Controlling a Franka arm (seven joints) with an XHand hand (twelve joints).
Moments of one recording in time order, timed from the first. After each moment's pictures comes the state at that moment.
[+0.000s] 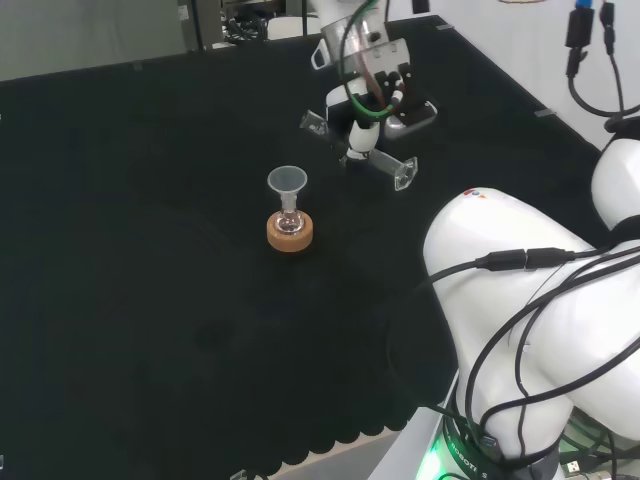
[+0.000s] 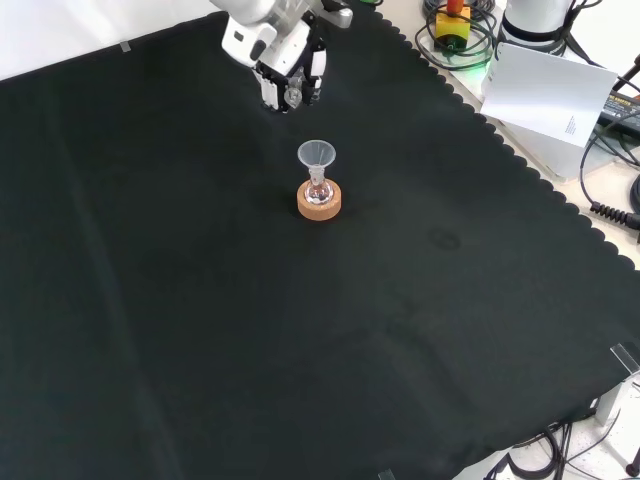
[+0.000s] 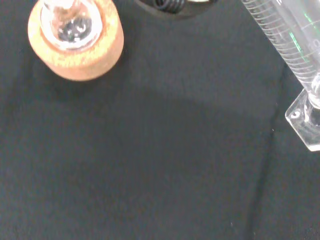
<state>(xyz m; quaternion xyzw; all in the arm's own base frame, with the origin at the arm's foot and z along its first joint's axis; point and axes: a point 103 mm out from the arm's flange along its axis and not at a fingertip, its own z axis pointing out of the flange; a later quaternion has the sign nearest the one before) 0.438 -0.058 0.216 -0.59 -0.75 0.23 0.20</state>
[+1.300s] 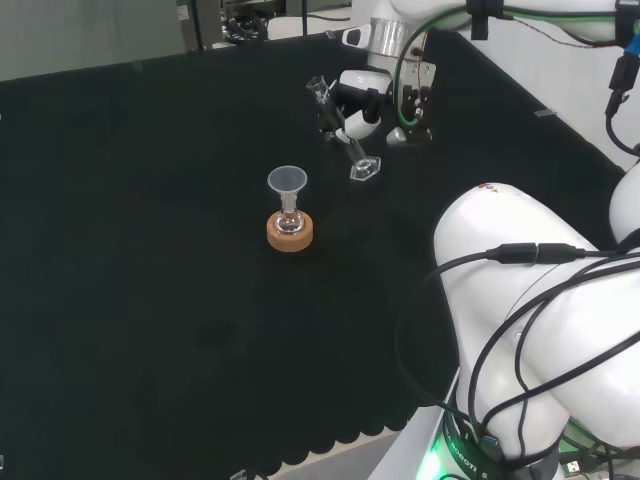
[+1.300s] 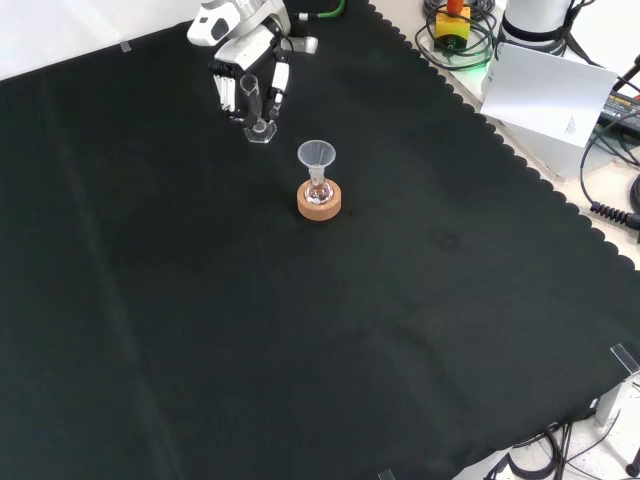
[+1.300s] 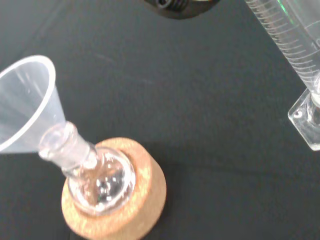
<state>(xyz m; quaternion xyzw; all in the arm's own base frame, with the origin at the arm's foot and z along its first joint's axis) 0.499 -0.074 0.173 -0.58 -0.79 -0.03 0.22</state>
